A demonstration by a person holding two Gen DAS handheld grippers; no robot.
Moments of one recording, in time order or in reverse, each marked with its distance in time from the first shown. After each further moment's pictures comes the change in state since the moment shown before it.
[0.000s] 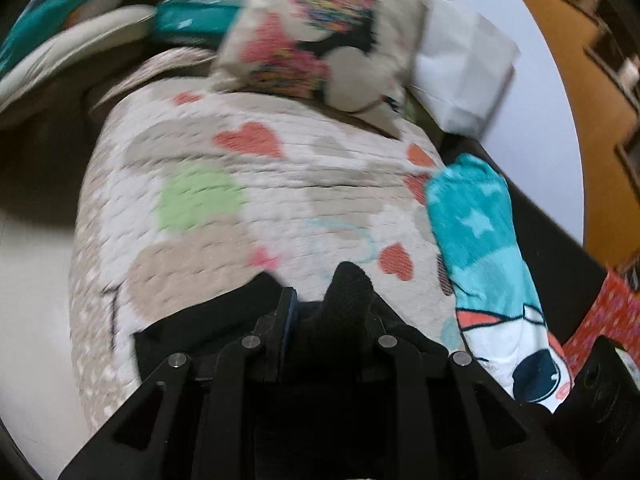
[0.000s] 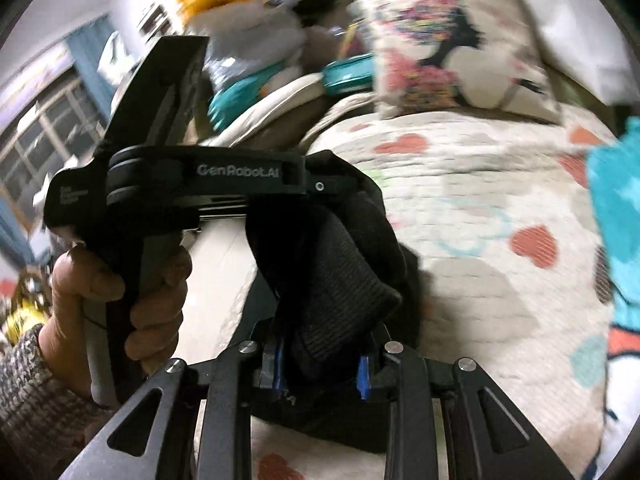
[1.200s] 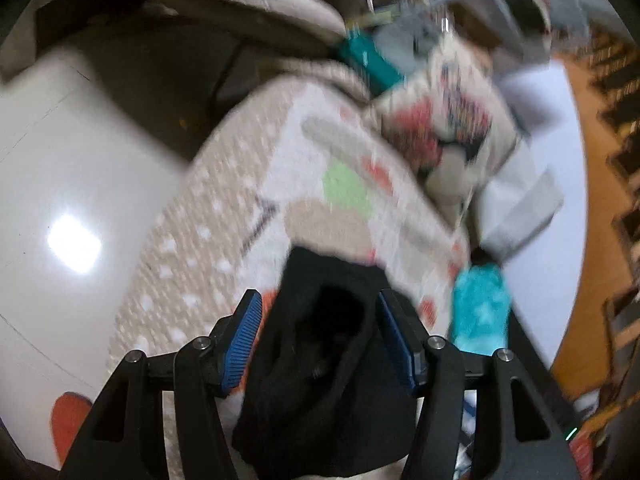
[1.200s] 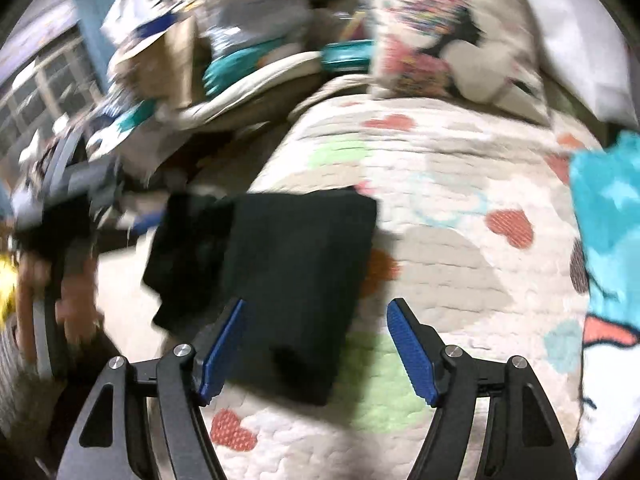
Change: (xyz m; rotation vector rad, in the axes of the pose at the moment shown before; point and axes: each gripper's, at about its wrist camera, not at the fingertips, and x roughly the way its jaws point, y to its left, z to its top) left arm -0.066 0.105 -0.091 -0.463 -0.180 0.004; right arm -0.013 -0.036 -0.025 -0.038 0.042 -0.083
